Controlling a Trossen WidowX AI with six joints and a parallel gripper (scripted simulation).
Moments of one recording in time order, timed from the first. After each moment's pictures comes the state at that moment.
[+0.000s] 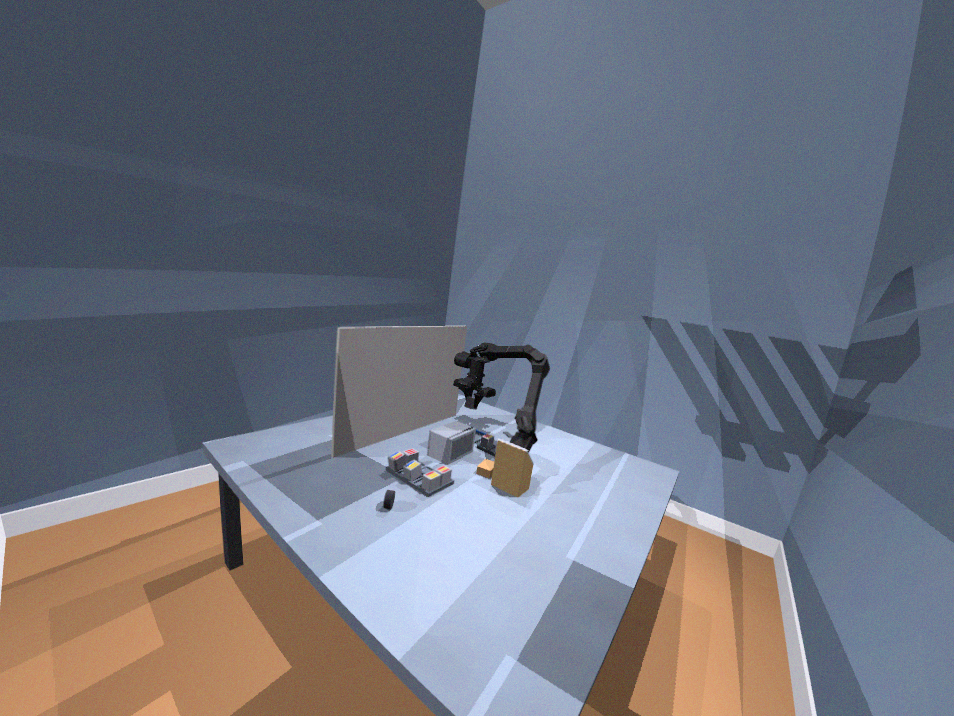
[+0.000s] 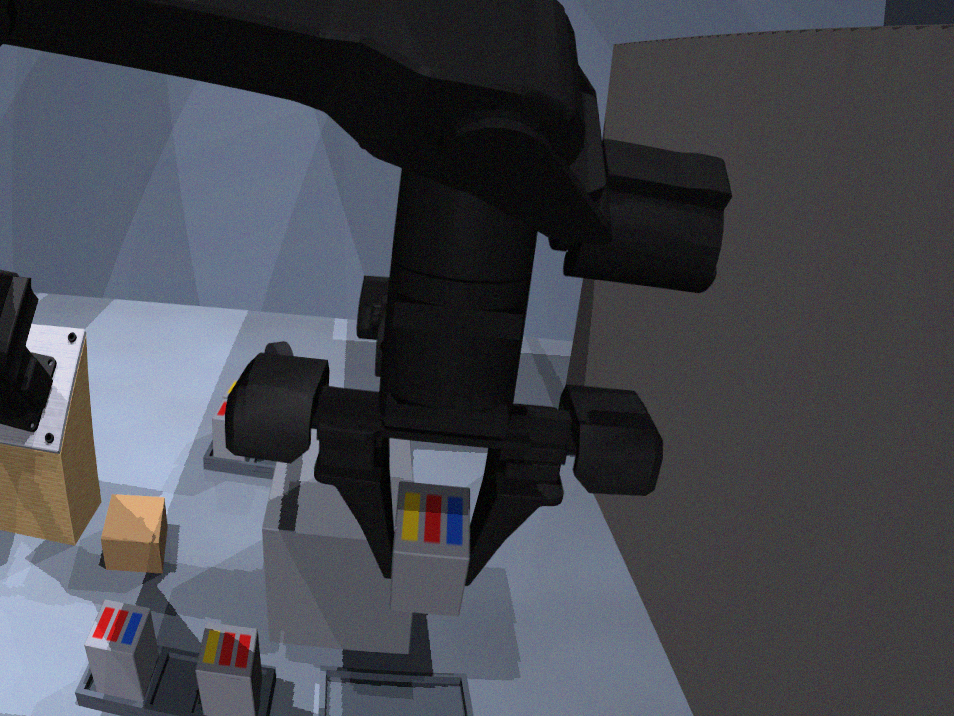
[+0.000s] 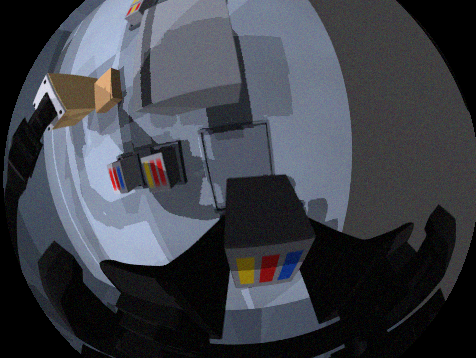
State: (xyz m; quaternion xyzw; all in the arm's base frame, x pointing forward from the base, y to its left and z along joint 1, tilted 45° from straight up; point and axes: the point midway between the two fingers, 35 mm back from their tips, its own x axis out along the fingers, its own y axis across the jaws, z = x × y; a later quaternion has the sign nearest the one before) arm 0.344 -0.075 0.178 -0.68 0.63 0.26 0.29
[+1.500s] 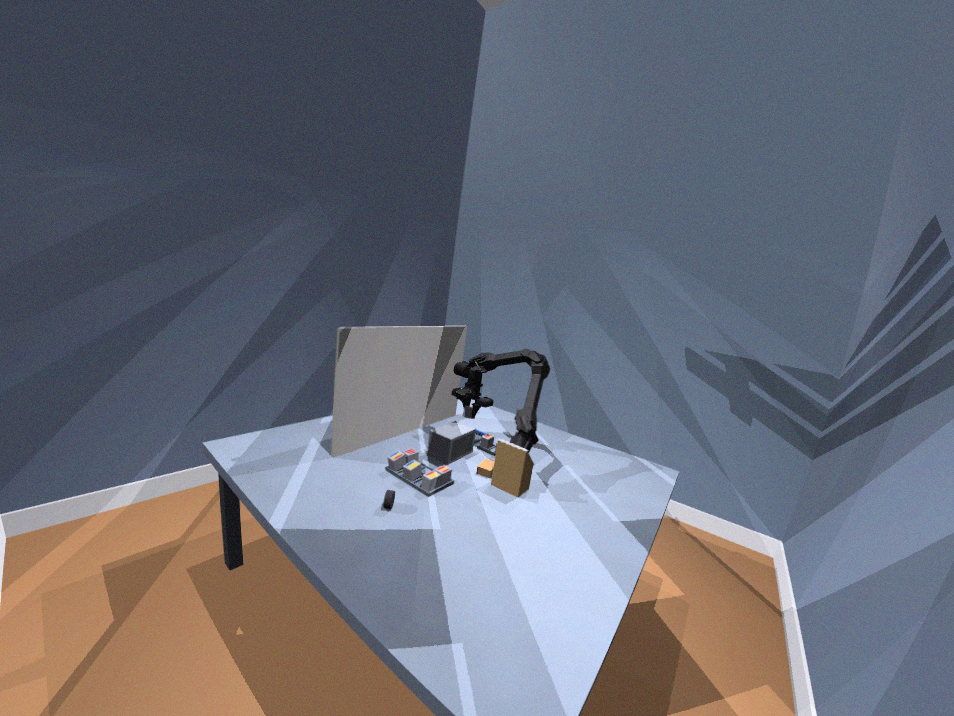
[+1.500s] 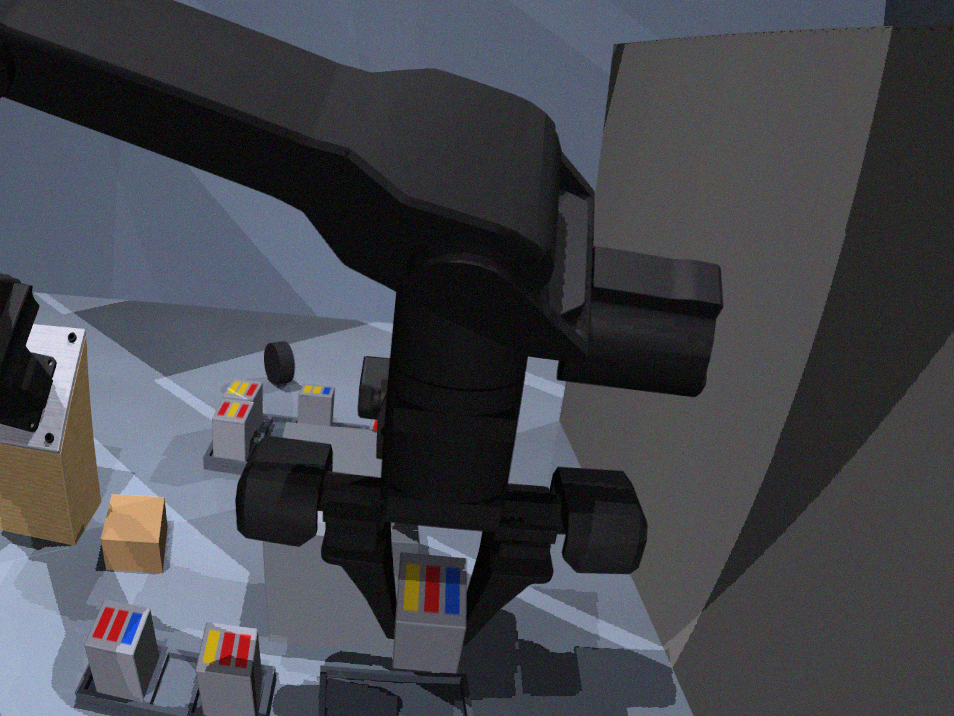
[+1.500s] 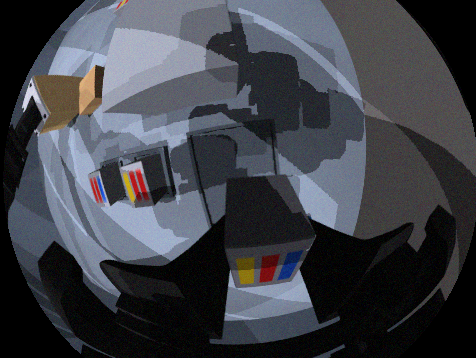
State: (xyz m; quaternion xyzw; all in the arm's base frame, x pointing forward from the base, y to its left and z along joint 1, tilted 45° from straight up) arm 0.351 -0.104 0.148 -0.68 0.63 0.26 0.29
